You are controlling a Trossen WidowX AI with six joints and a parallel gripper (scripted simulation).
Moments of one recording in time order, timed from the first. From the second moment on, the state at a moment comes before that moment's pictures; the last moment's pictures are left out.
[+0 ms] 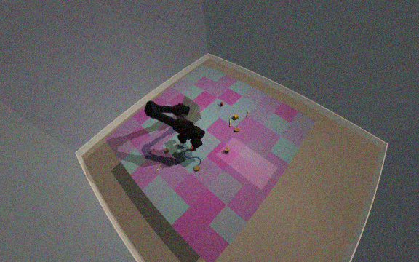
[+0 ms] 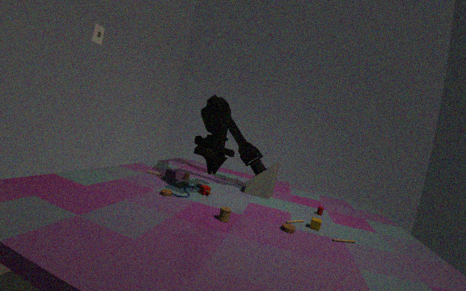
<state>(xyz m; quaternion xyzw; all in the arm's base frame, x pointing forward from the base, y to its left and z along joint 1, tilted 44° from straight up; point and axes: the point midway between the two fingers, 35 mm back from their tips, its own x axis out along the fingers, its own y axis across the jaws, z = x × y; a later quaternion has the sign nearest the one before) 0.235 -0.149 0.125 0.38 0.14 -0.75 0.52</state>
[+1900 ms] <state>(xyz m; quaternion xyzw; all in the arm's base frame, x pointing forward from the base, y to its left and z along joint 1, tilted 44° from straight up) 0.239 -0.192 0.075 0.46 0.02 -0.75 0.46</state>
